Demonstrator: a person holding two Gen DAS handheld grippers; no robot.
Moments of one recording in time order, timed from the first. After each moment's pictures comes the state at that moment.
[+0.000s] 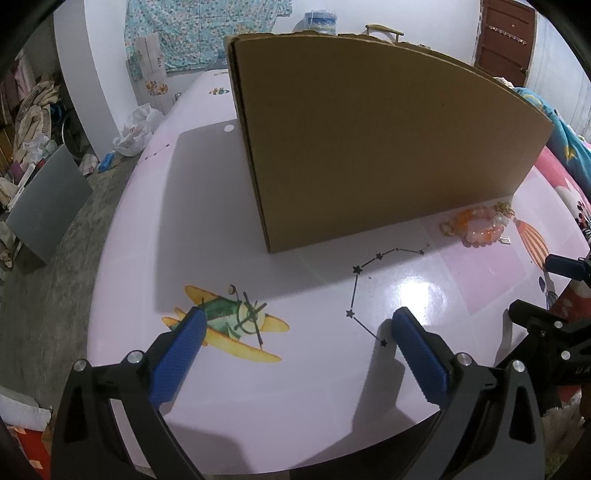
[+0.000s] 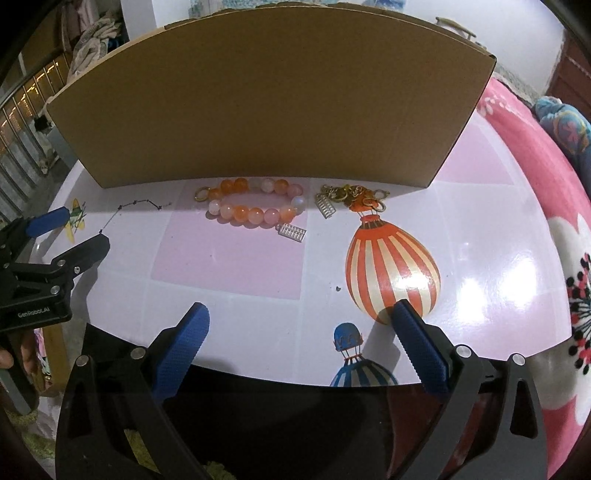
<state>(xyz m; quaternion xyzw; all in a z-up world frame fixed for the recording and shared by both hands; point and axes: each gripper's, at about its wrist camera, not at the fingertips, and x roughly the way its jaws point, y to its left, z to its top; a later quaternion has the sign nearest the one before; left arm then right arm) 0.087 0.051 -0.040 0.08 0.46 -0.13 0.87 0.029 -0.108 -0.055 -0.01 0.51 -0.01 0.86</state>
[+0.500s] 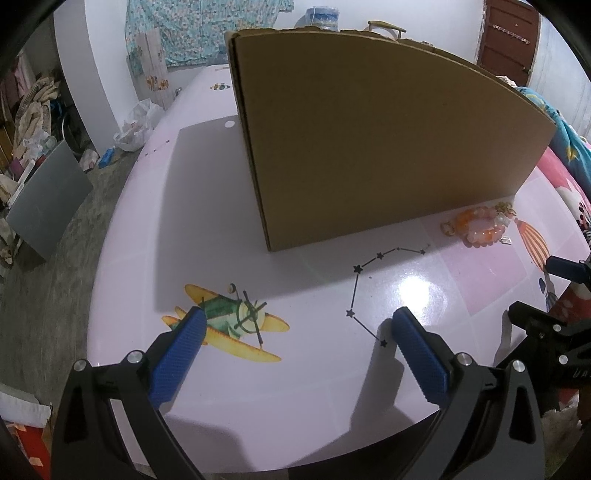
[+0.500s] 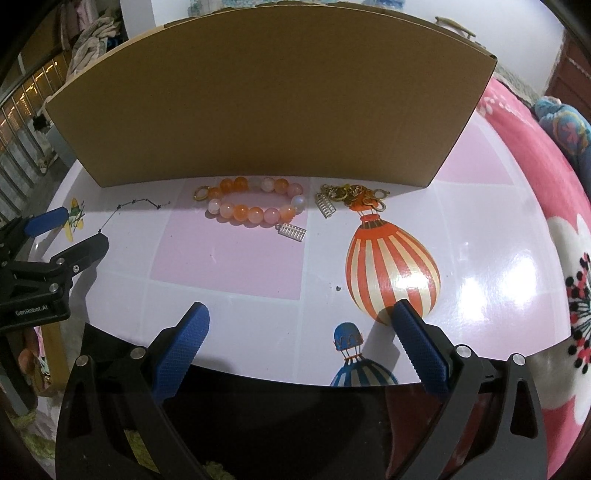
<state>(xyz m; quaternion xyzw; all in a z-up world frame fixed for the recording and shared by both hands) 0.091 0.050 -0.039 0.08 0.47 -0.13 0.87 0.033 -0.114 -0.059 -0.01 0.51 -0.02 0.86</state>
